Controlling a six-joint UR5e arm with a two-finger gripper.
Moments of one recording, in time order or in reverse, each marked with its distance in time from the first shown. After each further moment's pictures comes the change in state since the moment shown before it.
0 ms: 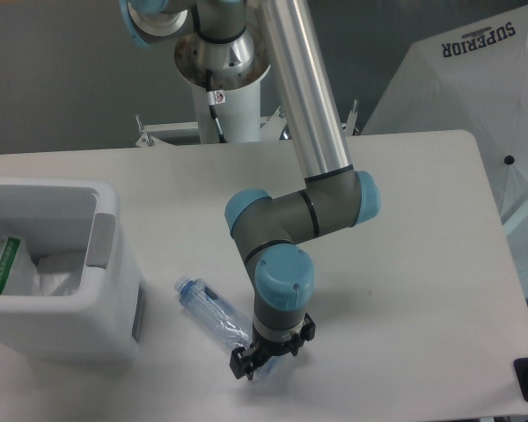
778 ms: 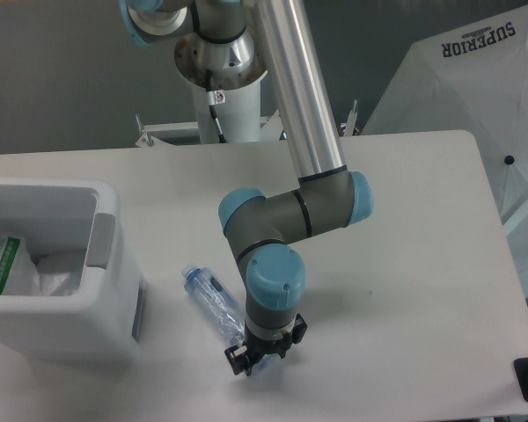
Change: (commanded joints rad) arm -0.011 0.008 -0.009 -0.002 0.002 -0.002
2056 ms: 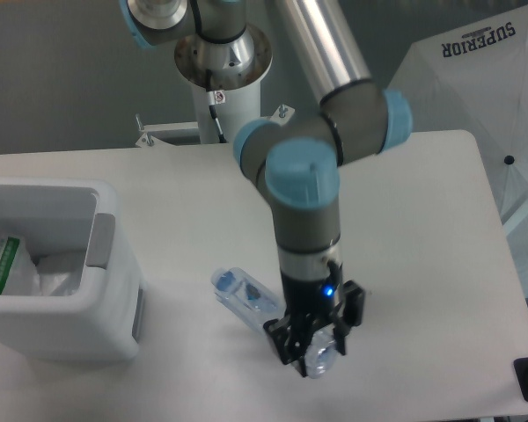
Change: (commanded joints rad) arm 0.071 0.276 0.159 0.199 0.054 0.009
